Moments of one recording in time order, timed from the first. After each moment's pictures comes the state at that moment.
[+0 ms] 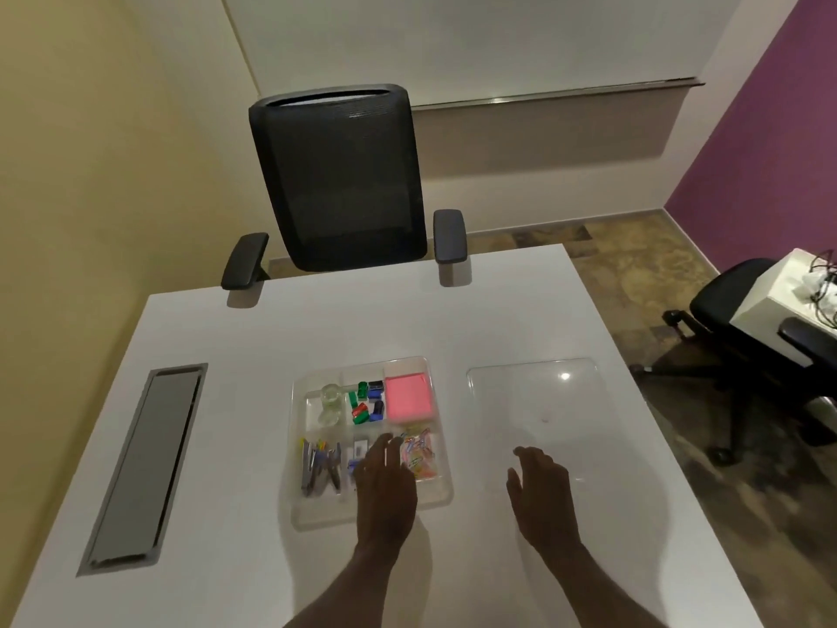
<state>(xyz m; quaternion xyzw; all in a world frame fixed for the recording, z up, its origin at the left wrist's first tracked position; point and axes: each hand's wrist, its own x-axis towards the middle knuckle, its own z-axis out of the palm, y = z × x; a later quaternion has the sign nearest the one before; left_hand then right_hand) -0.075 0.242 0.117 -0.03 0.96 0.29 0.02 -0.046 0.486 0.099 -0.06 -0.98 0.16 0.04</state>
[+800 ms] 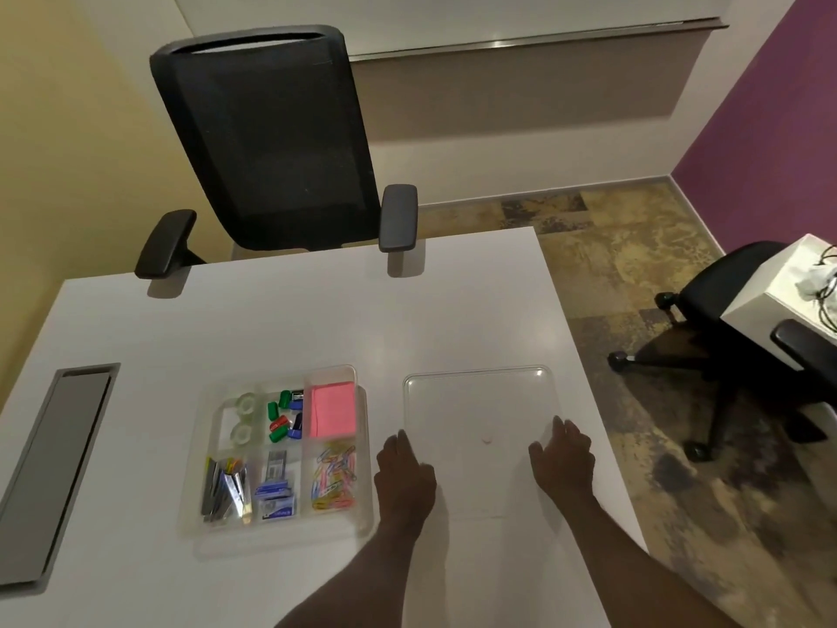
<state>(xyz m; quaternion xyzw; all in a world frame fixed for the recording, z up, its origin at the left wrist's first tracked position) -0.148 0.418 0.060 -0.14 0.92 0.30 0.22 -0.158 0.665 0.065 -0.27 -0.93 0.18 -0.19</state>
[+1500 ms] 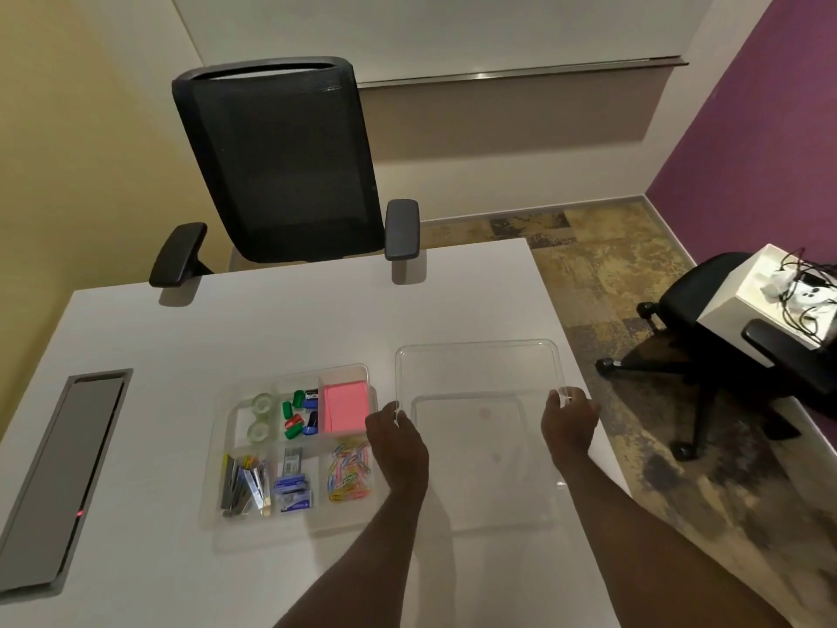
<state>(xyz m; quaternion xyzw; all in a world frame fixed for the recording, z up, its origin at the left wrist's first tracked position) -0.169 0.410 0.112 -0.26 0.85 0.45 -0.06 -0.183 0.638 0.122 -0.43 -0.82 0.38 0.07</state>
